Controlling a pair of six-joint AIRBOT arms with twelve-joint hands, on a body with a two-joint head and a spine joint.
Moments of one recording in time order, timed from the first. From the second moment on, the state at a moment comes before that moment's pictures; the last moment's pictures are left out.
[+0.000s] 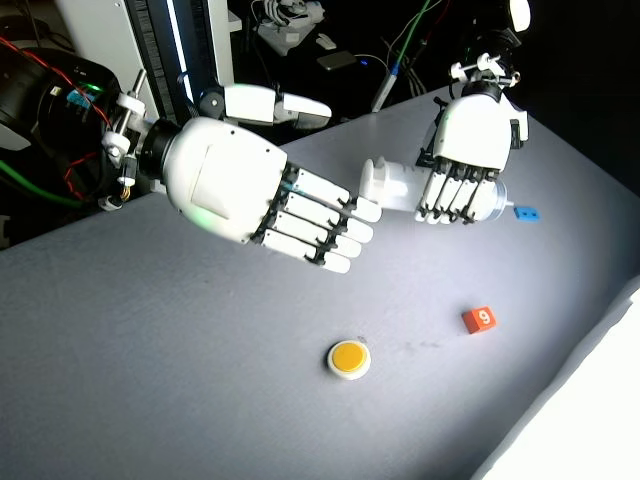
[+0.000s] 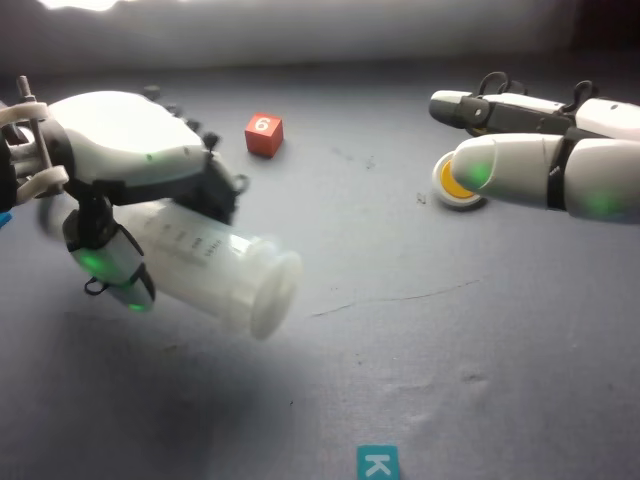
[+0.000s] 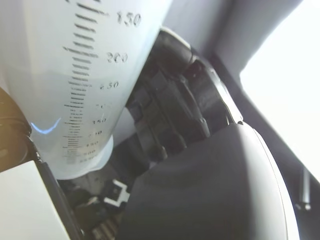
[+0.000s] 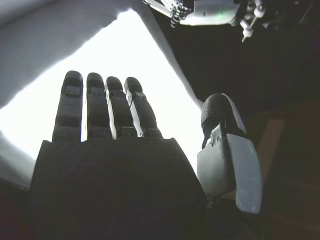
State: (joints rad) left arm 0.56 -0.91 1.10 0.94 -0.13 0.06; right arm -0.56 -0.76 0.71 0.20 0.54 -0.29
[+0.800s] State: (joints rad) left arm 0.52 -1.00 1.10 0.60 0.30 0.05; right arm -0.58 -0.77 0.71 0.20 0.57 -0.34
